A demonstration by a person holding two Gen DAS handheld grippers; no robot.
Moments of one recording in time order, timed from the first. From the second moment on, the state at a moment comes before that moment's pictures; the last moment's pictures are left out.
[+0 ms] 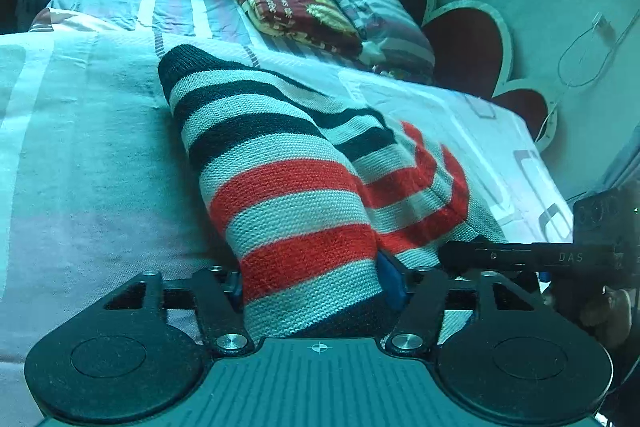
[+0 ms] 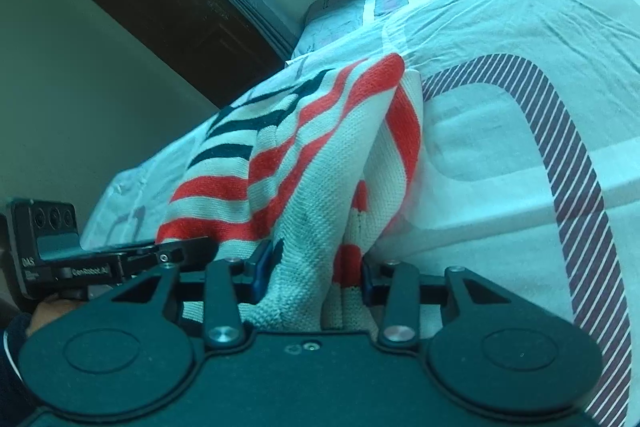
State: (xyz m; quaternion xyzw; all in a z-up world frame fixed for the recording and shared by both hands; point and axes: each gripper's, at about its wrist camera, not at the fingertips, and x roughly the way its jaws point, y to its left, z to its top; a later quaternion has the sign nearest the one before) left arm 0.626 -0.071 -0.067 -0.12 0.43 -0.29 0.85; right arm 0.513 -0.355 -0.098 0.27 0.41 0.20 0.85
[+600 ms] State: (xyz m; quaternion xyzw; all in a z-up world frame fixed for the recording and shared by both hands) left arm 0.579 -0.012 -0.004 -0.14 0.37 -0.28 0.87; right arm 0.487 -0.292 -0.017 0.20 0.37 0.23 0.88
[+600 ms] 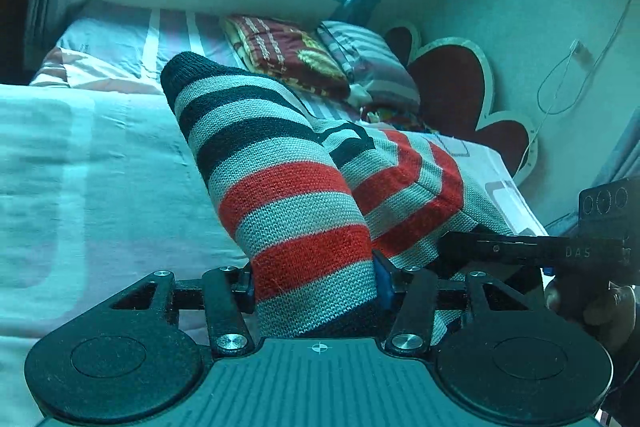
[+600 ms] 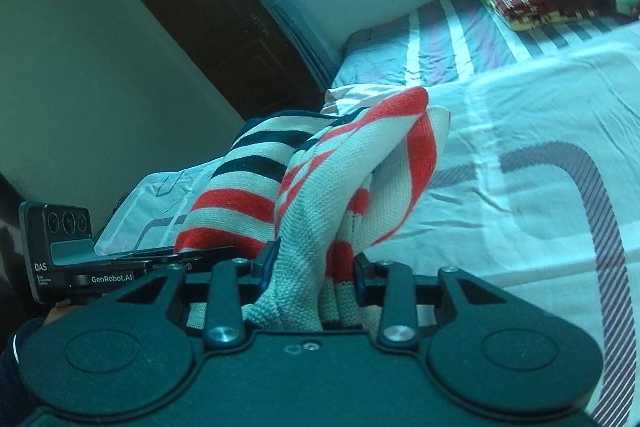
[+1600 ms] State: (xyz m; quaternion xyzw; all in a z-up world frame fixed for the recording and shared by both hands) left arm 0.423 0.320 -0.076 -0.23 0.41 -0.08 0.88; right arm 0.486 -0.002 -0.137 0.26 0.46 0.35 0.77
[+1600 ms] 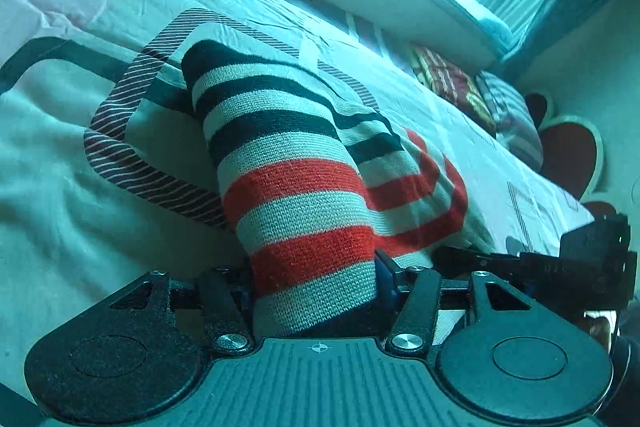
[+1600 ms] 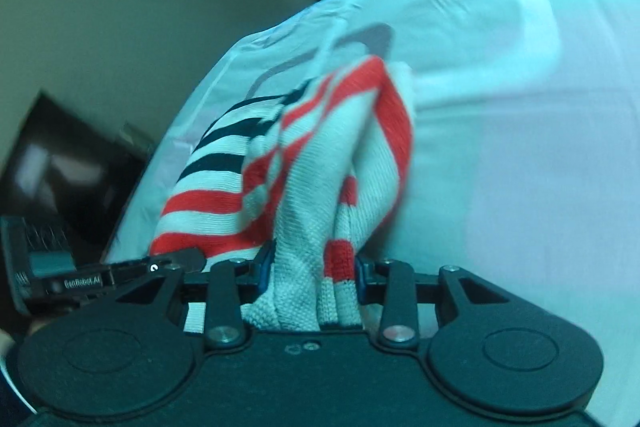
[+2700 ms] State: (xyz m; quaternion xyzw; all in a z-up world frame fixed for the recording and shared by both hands) left arm 0.381 0.309 -0.079 -0.15 0.41 -0.07 0.90; right arm 0.430 -0.033 -0.121 0.27 0.51 0.29 0.76
